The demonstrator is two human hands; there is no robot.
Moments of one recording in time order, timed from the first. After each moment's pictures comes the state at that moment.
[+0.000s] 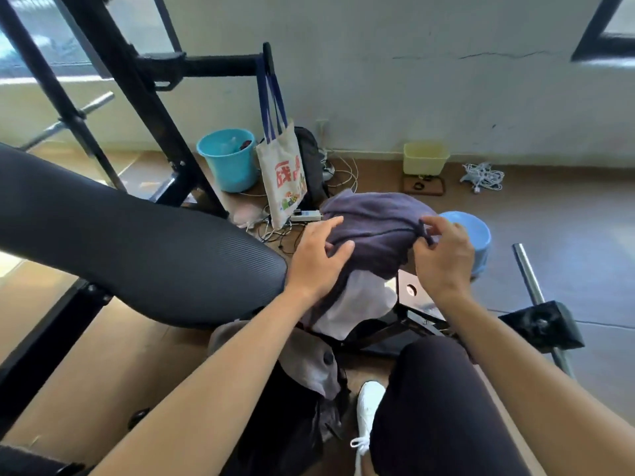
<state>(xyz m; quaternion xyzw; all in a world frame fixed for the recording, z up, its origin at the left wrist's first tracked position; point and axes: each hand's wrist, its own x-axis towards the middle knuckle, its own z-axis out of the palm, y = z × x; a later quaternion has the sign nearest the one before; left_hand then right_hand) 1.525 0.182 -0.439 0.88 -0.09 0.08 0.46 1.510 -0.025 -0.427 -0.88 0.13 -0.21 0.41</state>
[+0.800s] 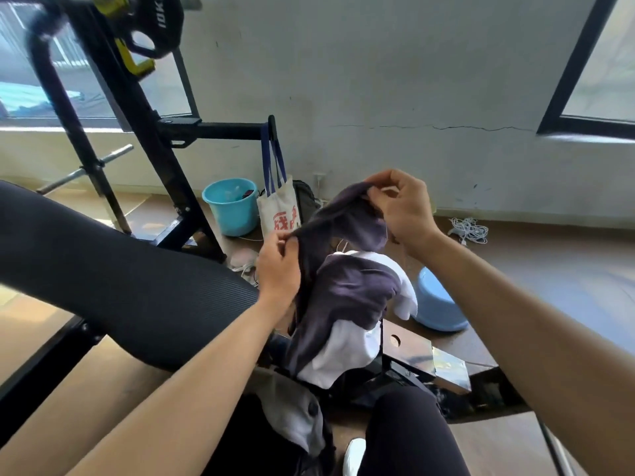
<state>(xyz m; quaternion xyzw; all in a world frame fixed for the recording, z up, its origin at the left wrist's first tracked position) 1.547 0.183 -0.360 0.80 0.08 0.23 0.55 1.576 -0.014 -0.276 -0.76 -0.06 -0.18 0.62</state>
